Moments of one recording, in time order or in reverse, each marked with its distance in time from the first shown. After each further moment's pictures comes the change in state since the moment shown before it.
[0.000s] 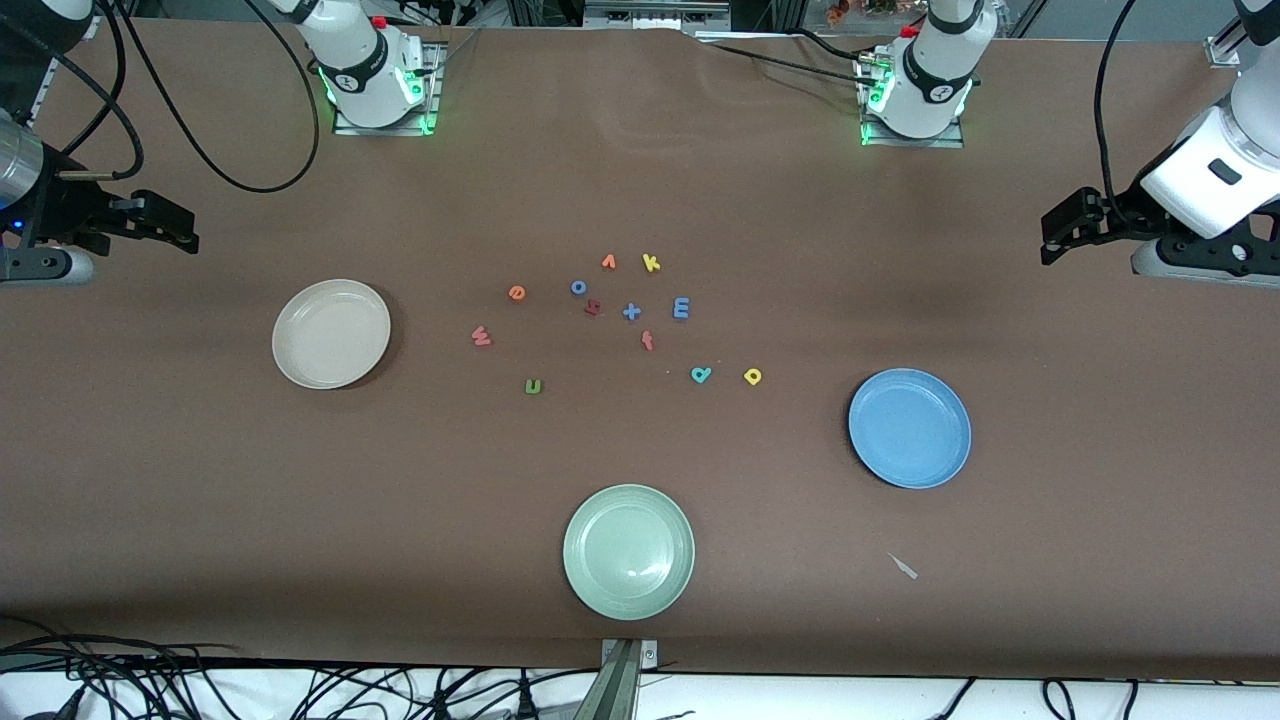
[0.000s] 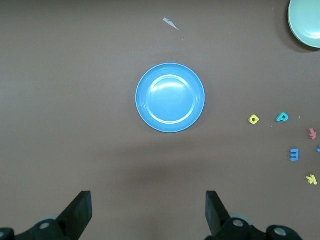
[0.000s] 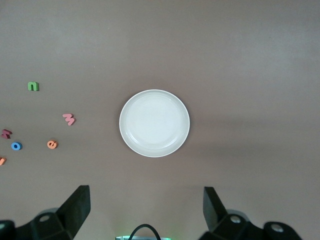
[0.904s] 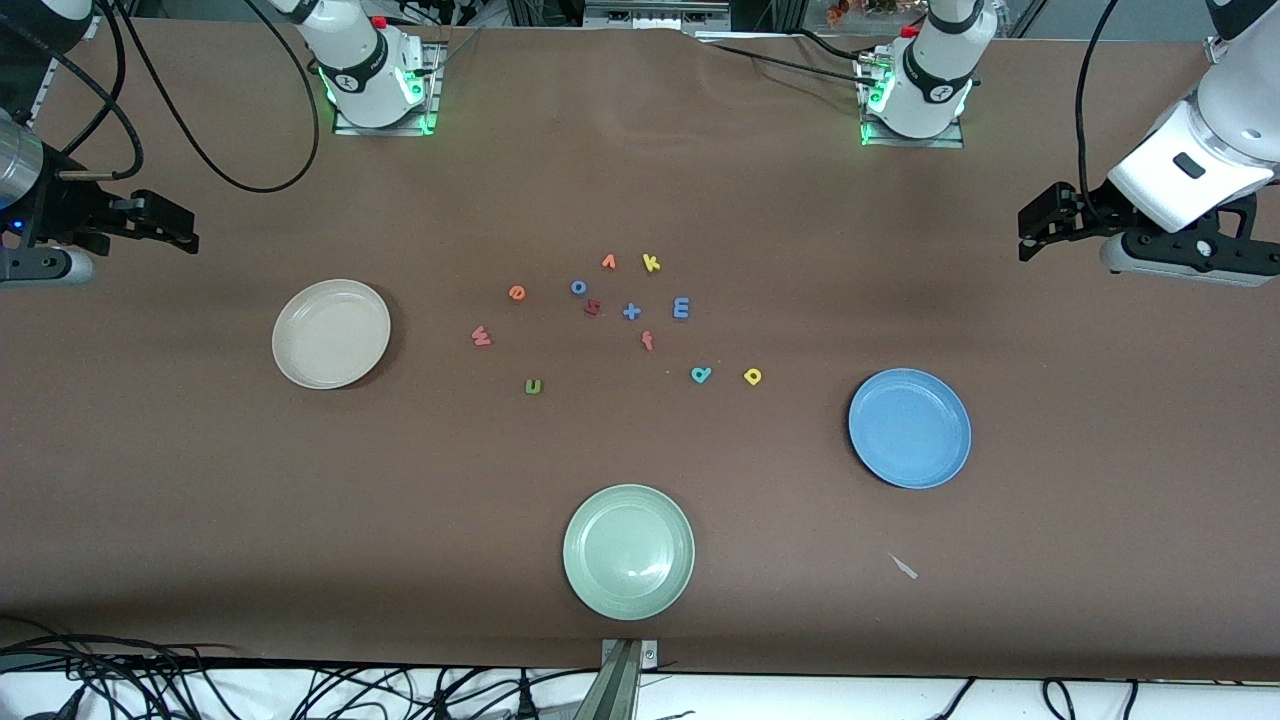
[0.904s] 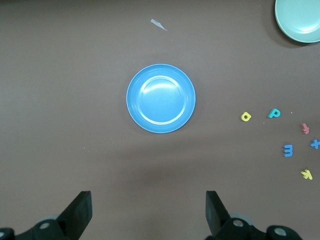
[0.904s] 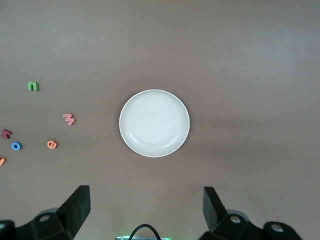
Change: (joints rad) left arm -0.010 0.000 -0.030 0.001 0.000 0.003 0.000; right arm 0.000 0.000 0.000 0.000 0.000 0.000 0.000
